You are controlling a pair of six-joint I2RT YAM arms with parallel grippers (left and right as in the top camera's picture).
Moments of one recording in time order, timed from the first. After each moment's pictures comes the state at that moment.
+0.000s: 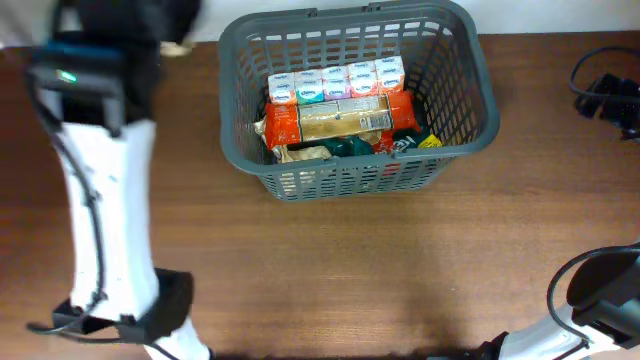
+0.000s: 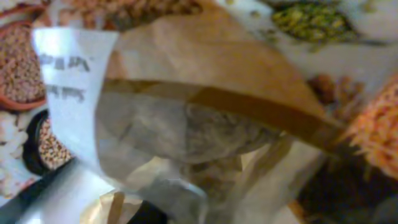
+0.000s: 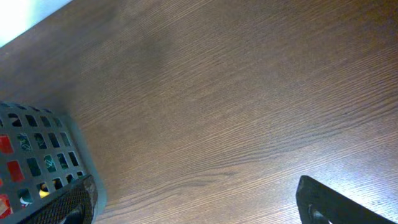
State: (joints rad) left arm -0.23 1.89 2.62 -1.13 -0.16 0.70; right arm -0.55 1.86 1.94 -1.18 -0.25 -0.03
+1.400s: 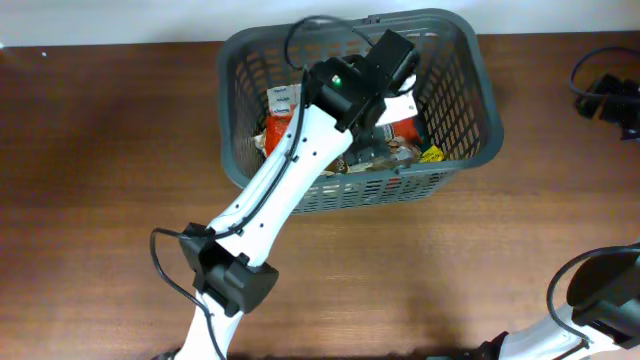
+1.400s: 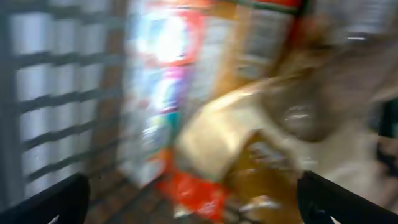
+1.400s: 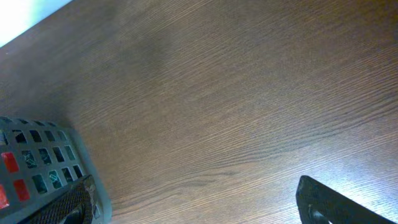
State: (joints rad) left arm -0.70 2.18 2.50 -1.46 -0.34 0.56; right arm -0.55 1.86 1.94 -1.18 -0.25 -0.03
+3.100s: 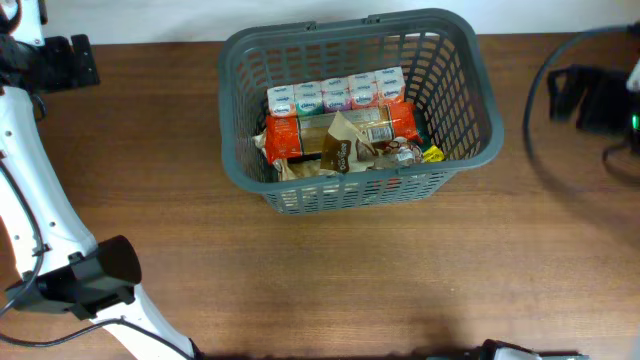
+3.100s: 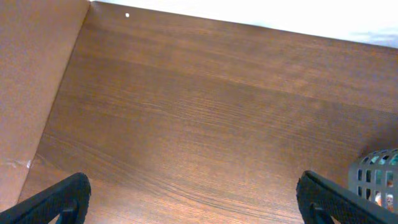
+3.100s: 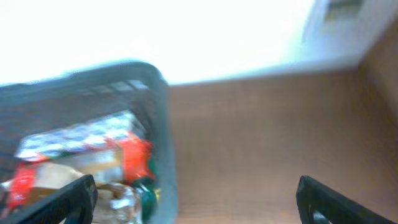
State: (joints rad) left arm 0.36 2.04 2.58 -1.44 0.03 0.14; right arm -0.27 1.34 1.91 -1.16 -0.25 -0.04
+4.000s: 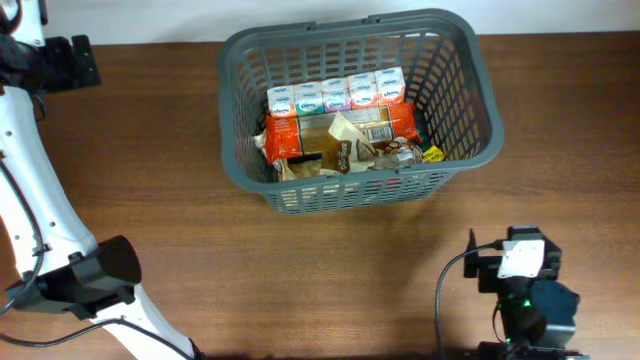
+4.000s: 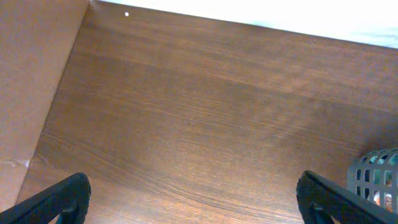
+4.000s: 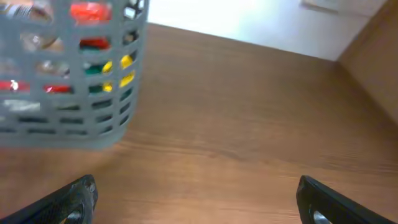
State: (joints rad) left arm 0.36 2.04 2.58 -1.45 0.03 0.13; right arm -0.10 0.09 0.23 -0.48 0.00 -0.23
